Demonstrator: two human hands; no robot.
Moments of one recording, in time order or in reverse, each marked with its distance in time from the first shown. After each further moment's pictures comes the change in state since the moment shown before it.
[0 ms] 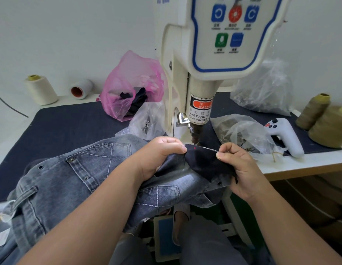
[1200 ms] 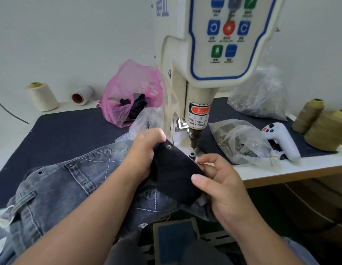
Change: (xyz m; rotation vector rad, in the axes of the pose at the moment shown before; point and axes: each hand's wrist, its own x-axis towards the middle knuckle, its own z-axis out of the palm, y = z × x) left_hand -0.002 0.006 -0.008 -0.195 0.333 0.147; right_hand -0.056 0.006 0.068 -0.045 -0.077 -0.113
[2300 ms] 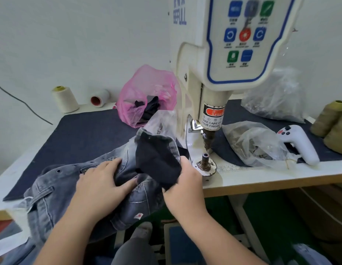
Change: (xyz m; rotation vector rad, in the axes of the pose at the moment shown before) left_hand -0.098 0.024 -0.088 1.526 0.290 -0.219; right_hand 0.025 0.055 0.068 -0.823 0.175 -0.180
